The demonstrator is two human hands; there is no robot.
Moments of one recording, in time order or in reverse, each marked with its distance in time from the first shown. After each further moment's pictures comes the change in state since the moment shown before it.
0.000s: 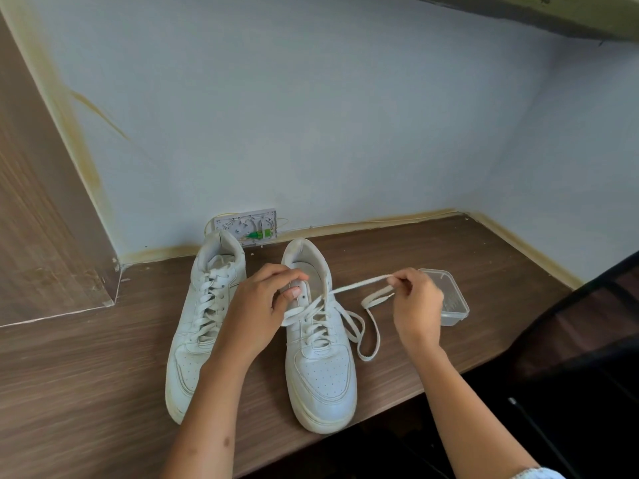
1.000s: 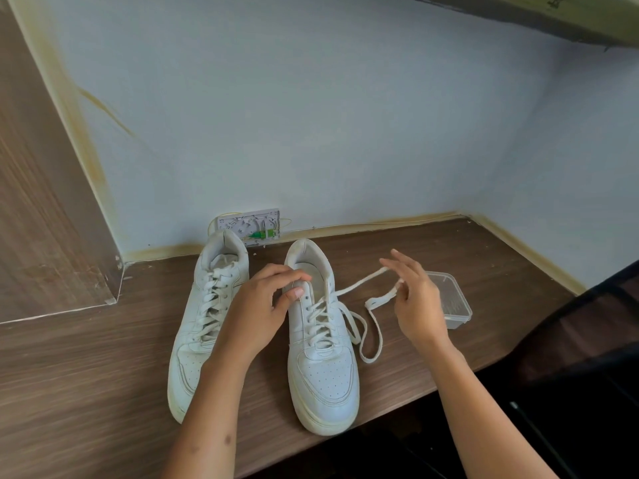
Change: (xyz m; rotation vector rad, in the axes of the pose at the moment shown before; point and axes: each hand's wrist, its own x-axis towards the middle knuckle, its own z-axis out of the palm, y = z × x) left_hand 0.001 -0.002 -0.003 -0.082 -0.032 -0.047; right_hand 0.007 -0.003 -0.011 -0.026 -0.224 -0.240
